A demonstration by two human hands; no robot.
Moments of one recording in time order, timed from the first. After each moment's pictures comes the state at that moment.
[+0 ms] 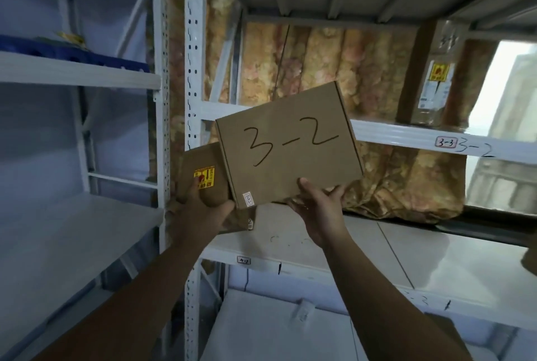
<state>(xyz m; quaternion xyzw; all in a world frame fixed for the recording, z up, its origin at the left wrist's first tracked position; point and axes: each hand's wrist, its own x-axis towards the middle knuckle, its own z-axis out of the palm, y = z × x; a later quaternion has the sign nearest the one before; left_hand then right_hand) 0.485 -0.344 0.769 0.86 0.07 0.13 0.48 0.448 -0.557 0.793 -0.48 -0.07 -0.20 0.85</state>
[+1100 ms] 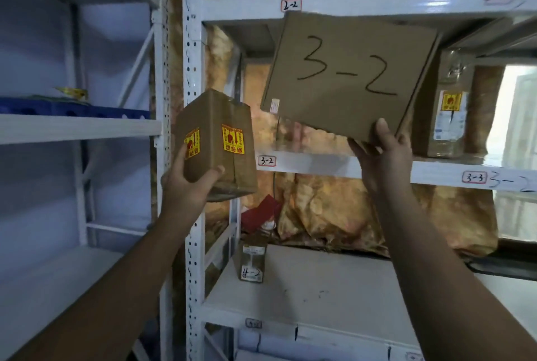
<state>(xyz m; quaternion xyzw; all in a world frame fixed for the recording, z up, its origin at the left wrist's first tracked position) 0.545 -0.329 0.881 0.68 -0.12 0.28 0.67 0.509 -0.627 0.940 -0.37 -0.14 -0.37 0.84</state>
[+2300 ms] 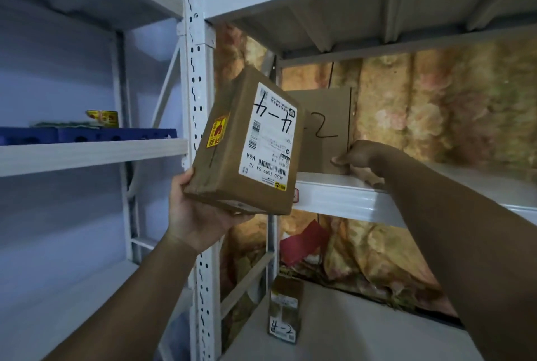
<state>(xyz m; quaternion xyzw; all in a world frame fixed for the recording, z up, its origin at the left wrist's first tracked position) 0.657 -0.371 0.901 0.40 -0.30 -0.01 0.86 0.741 -0.658 0.995 -0.90 -0.03 -0.08 0.43</state>
